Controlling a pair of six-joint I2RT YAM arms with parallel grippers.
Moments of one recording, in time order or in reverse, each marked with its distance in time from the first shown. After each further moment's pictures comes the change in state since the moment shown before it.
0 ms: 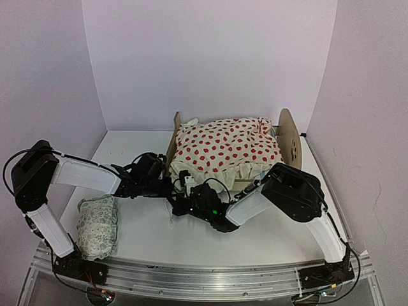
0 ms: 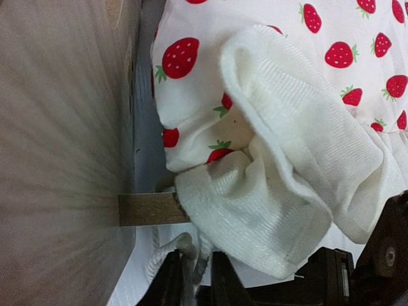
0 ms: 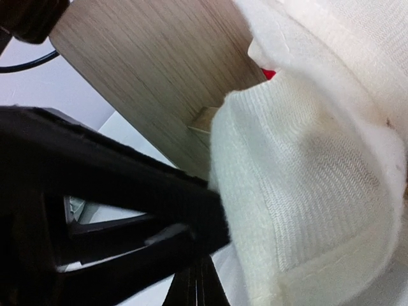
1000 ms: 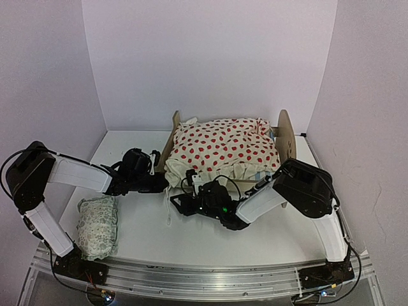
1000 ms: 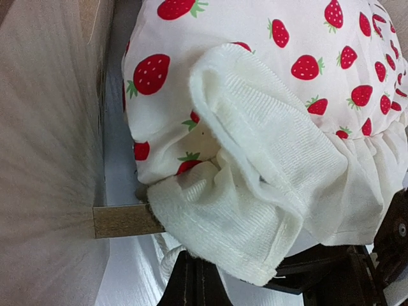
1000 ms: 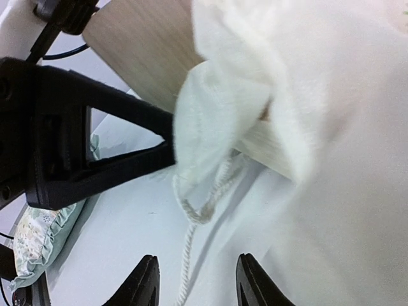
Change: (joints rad) left arm 0.136 -0.036 -0.089 0.165 0.225 0.085; right arm -0.036 -0.106 -0.135 -0.002 -0.089 -0.007
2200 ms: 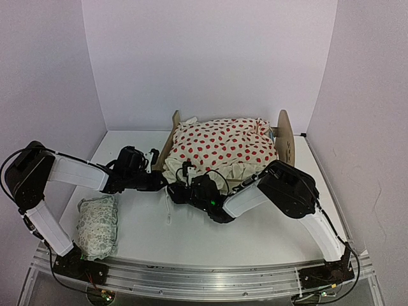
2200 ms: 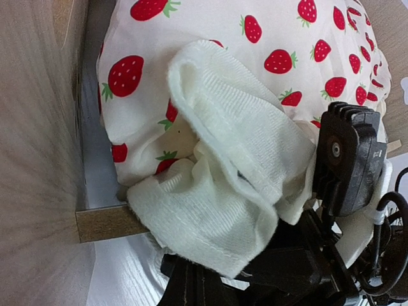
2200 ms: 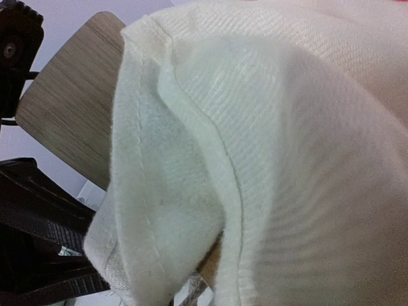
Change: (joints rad) left arm 0.066 0.000 -0.019 0.050 0.167 0.055; right arm -0.027 0.190 0.271 0.000 0.055 0.095
